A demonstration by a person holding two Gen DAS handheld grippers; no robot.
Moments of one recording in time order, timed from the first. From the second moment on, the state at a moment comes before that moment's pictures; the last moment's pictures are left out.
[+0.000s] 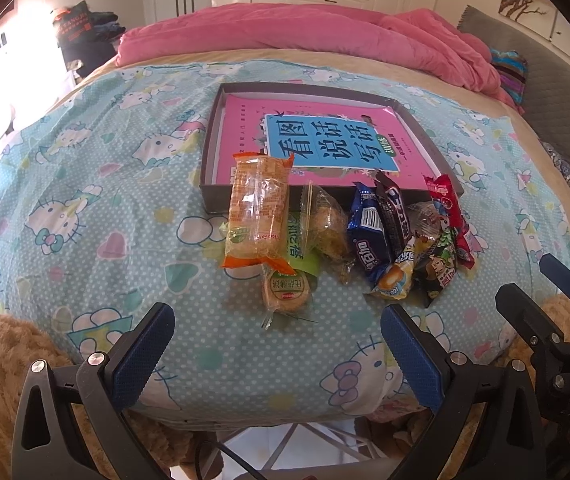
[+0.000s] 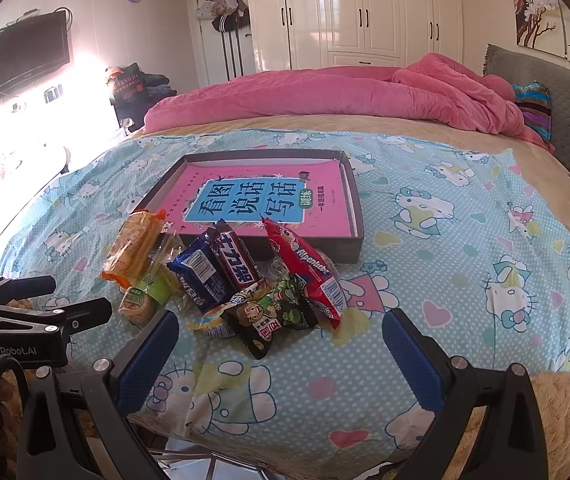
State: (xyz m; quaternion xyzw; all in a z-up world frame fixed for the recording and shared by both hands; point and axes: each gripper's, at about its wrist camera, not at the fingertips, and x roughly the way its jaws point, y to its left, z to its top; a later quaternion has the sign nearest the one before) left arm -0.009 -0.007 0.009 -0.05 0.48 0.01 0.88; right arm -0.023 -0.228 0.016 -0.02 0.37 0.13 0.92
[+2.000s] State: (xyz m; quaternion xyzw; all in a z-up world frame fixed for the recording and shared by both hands) left arm 0.021 0.028 -0.003 -0.10 0.47 0.03 0.87; right arm -0.004 -0.231 0.009 -0.03 0.37 0.13 0.92
